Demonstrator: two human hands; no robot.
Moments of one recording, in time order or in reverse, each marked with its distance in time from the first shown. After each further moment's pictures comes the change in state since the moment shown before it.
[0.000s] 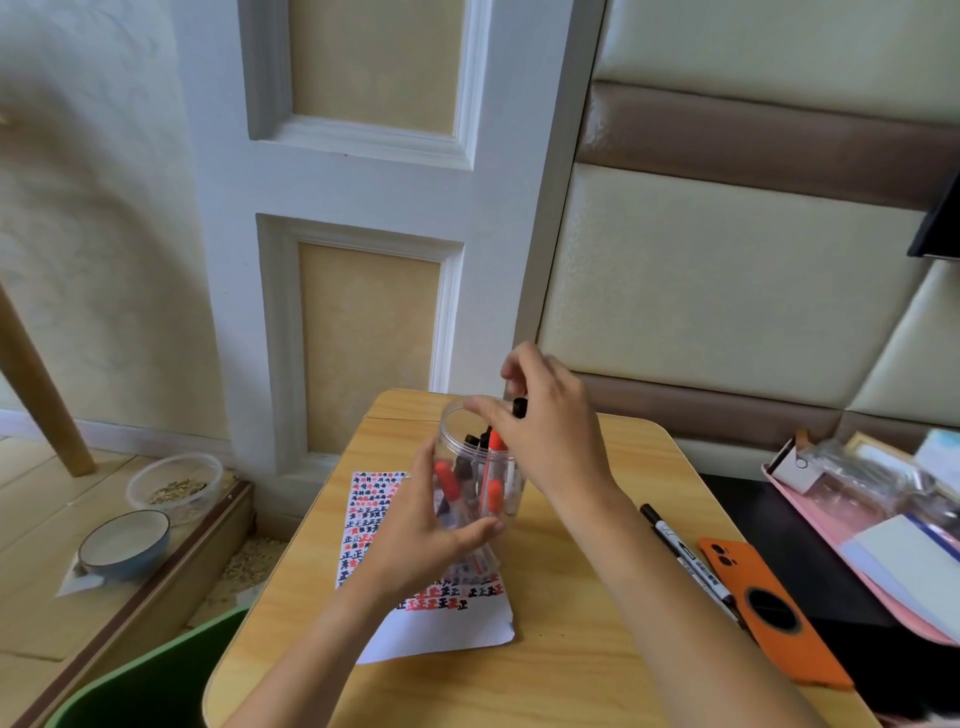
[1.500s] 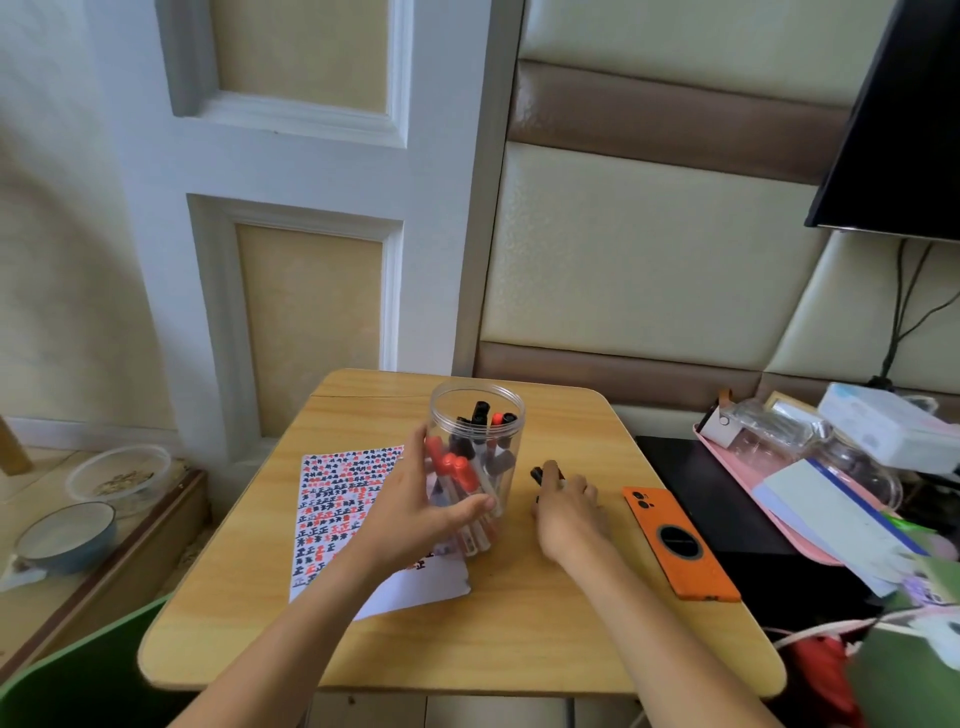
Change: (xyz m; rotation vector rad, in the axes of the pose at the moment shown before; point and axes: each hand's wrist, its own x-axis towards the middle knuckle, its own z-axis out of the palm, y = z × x) left_hand -0.012 0.017 0.055 0.031 -0.084 -0.034; right_hand -0.110 0.130 0.012 -0.524 -0.611 0.586
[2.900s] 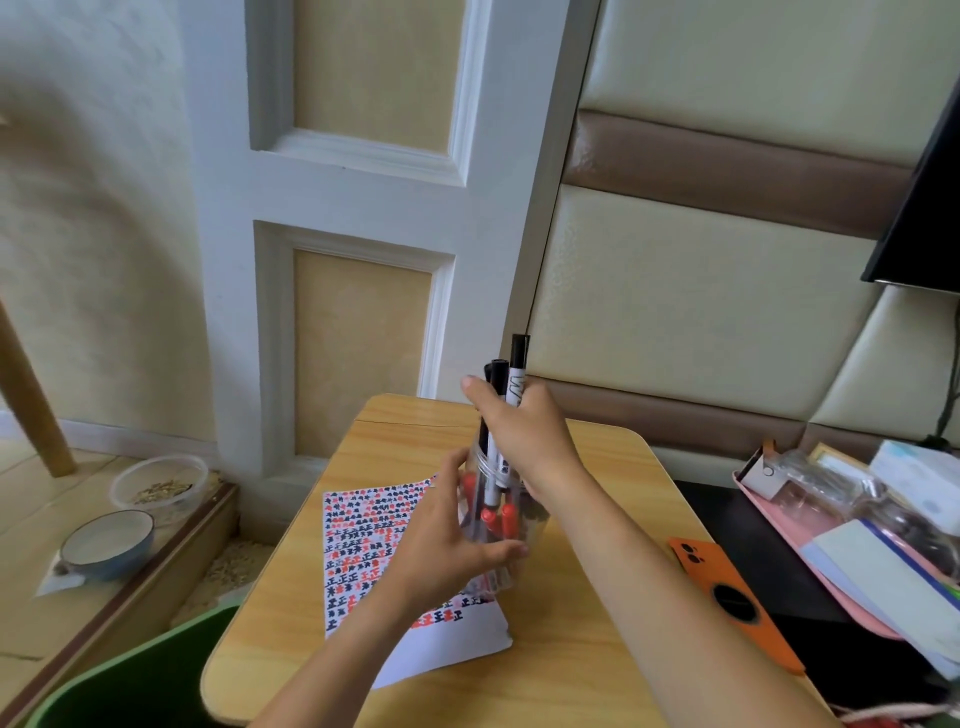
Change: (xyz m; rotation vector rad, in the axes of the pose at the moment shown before) left_hand -0.003 -0.001 -0.027 0.015 0.041 0.026; right_hand -0.037 -0.136 -0.130 1.133 0.200 -0.308
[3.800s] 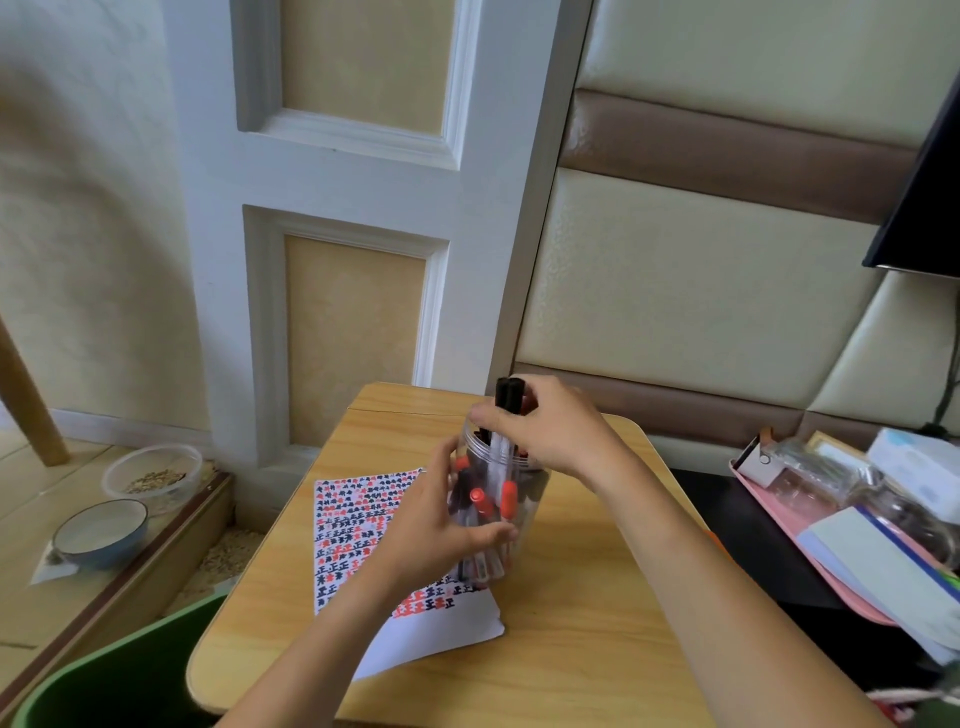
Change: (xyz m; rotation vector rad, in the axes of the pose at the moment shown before) left_hand 0.005 0.000 -0.003 -0.058 -0.049 -0.031; right_hand 0.001 0.007 -0.045 -0.471 -0.238 -0.077
